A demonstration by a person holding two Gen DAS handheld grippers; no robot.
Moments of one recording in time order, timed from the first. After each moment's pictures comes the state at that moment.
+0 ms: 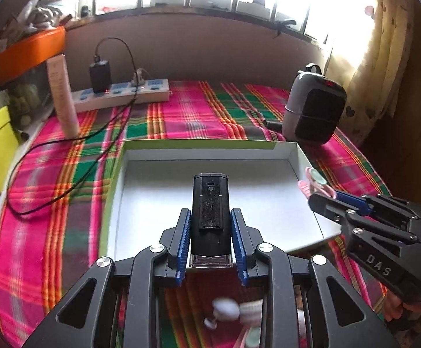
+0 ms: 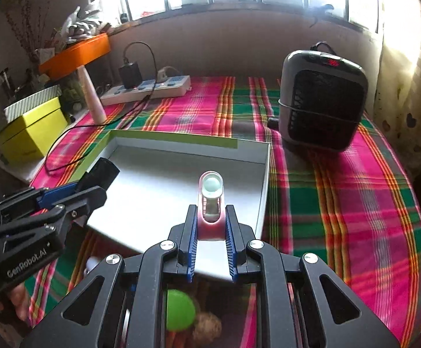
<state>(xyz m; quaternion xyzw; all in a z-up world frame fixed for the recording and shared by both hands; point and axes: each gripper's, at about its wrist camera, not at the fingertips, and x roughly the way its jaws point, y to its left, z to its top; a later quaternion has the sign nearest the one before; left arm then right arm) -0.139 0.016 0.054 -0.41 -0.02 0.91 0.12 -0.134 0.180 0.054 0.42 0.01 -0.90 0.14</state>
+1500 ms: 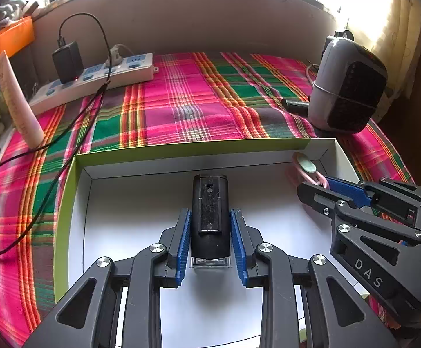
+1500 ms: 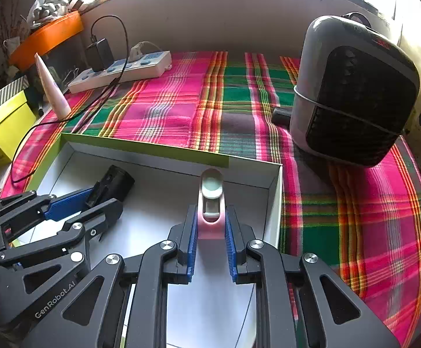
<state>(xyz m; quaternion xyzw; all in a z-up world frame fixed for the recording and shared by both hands) -0.214 0.043 0.018 -0.46 0.02 0.88 0.12 -0.207 0.175 0.027 0.47 0.03 -0.88 0.12</state>
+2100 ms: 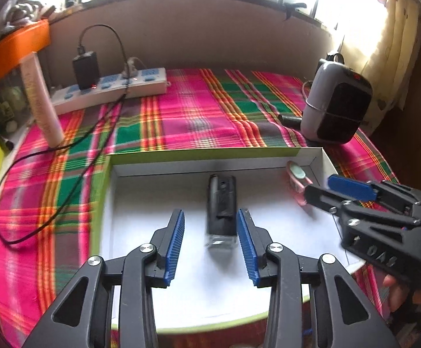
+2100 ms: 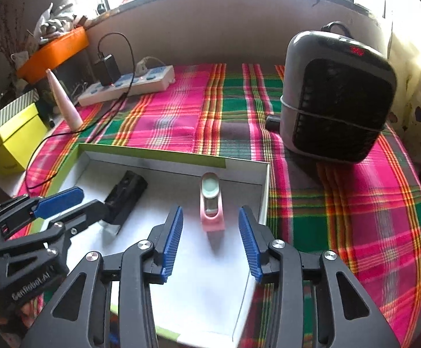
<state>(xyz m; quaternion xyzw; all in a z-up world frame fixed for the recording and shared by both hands) -0.184 0.018 0.042 -0.44 0.00 0.89 0.12 -0.180 0.188 0.053 0.44 0.00 -0.89 0.13</state>
